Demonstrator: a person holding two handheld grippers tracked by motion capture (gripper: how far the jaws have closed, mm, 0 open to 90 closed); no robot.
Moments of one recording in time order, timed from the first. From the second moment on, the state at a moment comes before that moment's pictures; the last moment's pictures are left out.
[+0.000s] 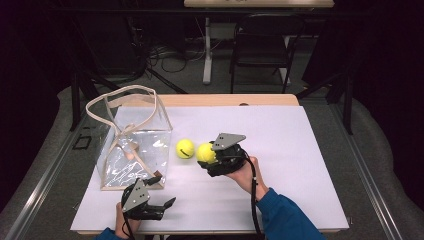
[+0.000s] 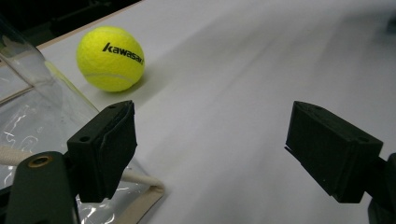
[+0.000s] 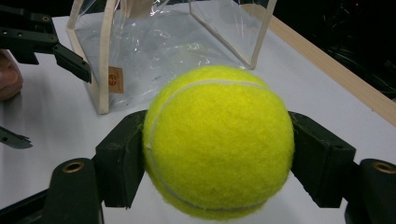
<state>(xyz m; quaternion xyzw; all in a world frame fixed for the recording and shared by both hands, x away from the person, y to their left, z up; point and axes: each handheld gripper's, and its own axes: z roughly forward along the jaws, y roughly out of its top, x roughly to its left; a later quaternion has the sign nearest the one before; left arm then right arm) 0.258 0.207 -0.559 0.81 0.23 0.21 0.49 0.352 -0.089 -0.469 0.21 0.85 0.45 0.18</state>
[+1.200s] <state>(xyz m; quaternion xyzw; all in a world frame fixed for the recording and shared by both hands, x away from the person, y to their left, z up) 0.259 0.207 -0.559 0.81 0.23 0.21 0.49 0.379 -0.074 -0.447 0.20 0.85 0.46 0.18</state>
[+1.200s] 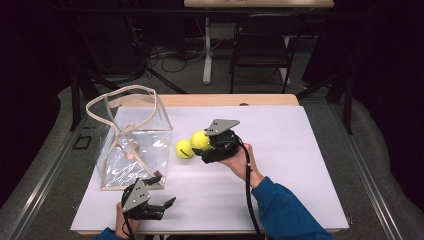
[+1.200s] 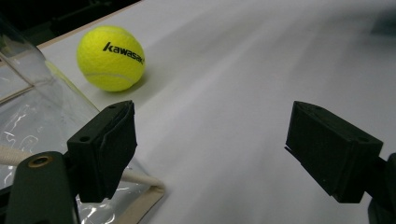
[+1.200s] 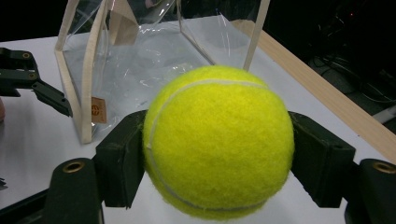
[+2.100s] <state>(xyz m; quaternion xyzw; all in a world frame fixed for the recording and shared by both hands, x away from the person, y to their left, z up) 0.259 0.207 -0.559 0.81 0.23 0.21 0.49 0.393 -0.061 -0.428 0.19 0.85 0.45 0.19</state>
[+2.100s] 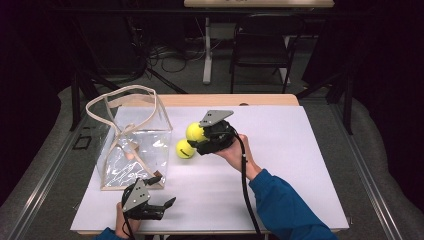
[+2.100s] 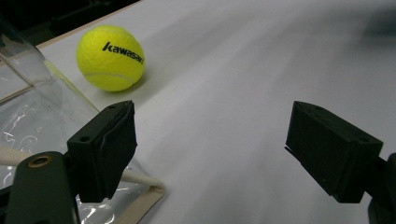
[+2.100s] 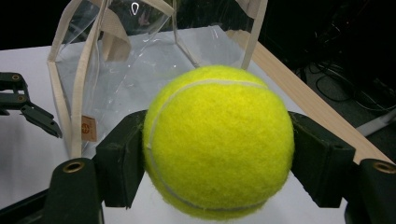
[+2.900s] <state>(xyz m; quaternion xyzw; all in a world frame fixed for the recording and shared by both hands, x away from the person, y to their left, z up) 0.259 0.207 -0.560 0.81 0.23 0.21 0.49 0.405 -0.048 -0.415 0.18 0.86 0.43 0.19</state>
